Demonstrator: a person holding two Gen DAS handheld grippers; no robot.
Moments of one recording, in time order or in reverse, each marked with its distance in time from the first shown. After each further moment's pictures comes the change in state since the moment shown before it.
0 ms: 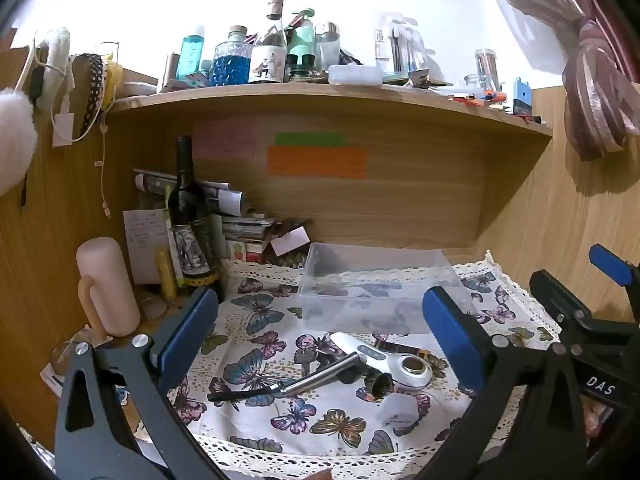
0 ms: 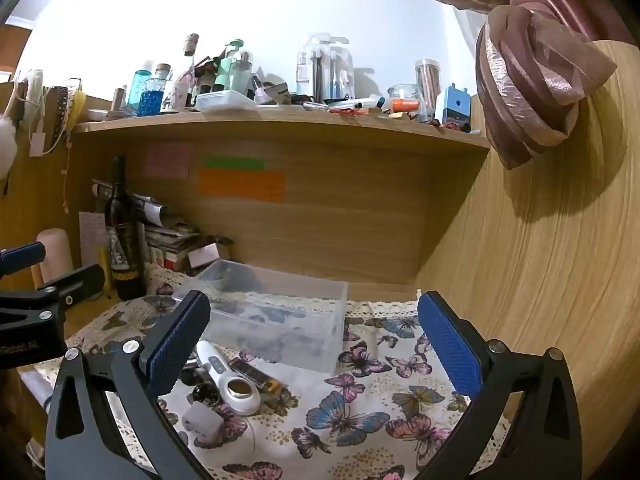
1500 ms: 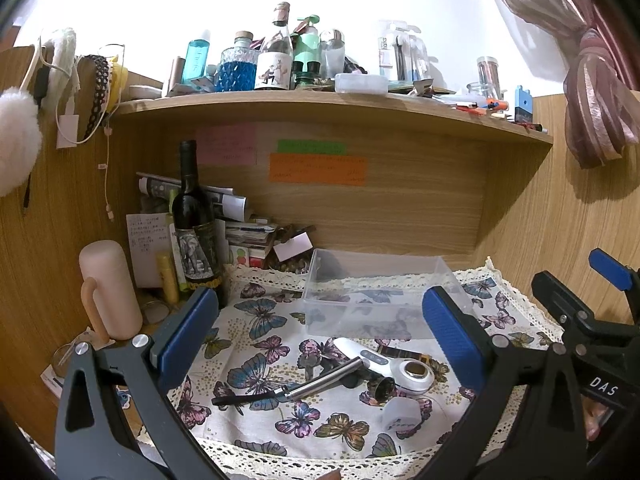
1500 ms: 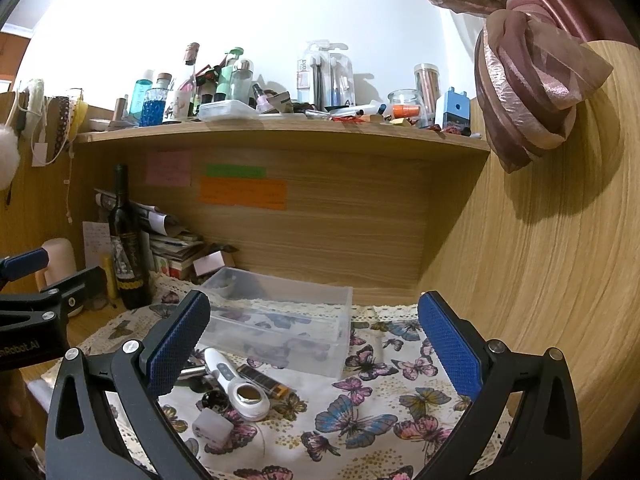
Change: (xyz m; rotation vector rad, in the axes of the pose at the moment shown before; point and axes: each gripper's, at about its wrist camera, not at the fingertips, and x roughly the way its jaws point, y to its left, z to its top) left arm -0.004 0.006 0.002 -0.006 -0.026 -0.001; right arm -0.003 0.003 0.002 0.021 -0.015 0.012
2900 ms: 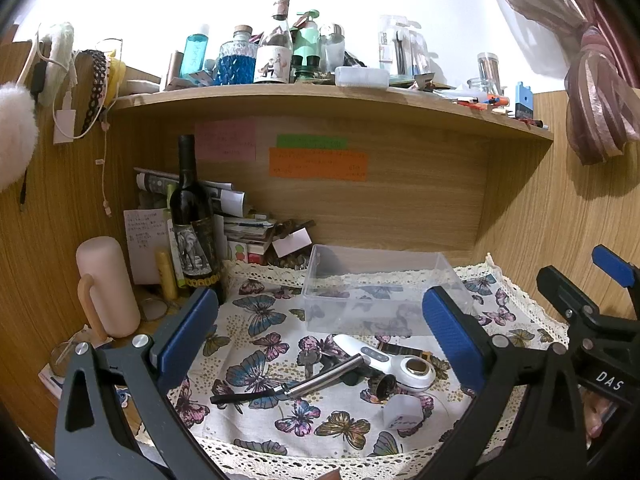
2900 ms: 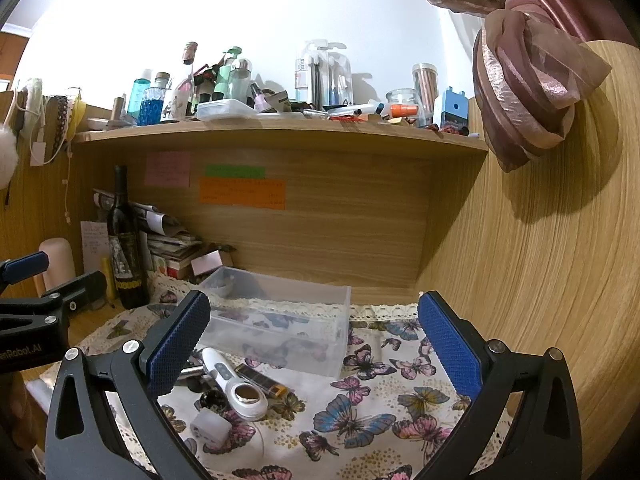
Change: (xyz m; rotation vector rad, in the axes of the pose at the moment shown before) left arm 0.004 0.001 -0.001 -0.005 0.017 -0.006; right arm 0.001 -0.004 -0.001 0.006 0.004 -0.004
